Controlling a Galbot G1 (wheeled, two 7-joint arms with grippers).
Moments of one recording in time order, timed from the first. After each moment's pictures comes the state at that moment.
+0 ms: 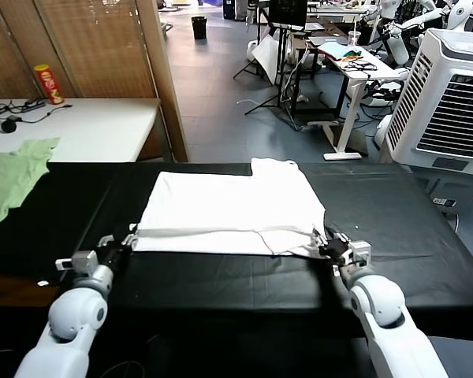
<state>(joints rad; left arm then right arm) 1.30 -1.13 -0.59 -1.86 -0.49 0.36 -0.12 -1.29 1.18 0.48 1.95 0.30 -0.49 0.01</state>
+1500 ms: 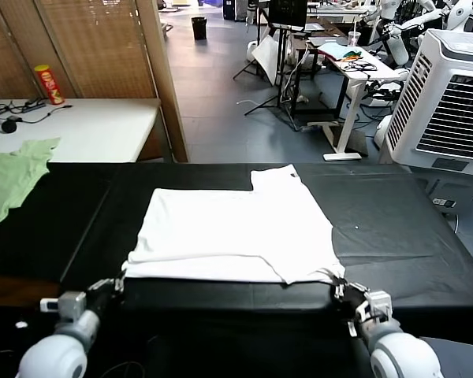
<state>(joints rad) 1.70 -1.03 -0.66 -2.13 -0.56 0.48 -0.19 -1.64 1.17 0.57 2.21 0.31 -0.67 0.09</state>
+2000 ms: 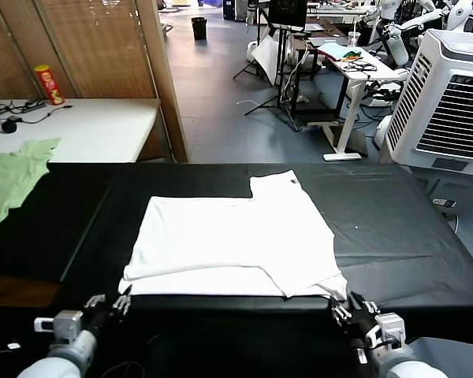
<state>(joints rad) 1.68 -1.04 -0.65 -2.14 -0.51 0.48 -0.20 -1.69 1.17 0.65 2.33 0.39 -0.64 0.09</state>
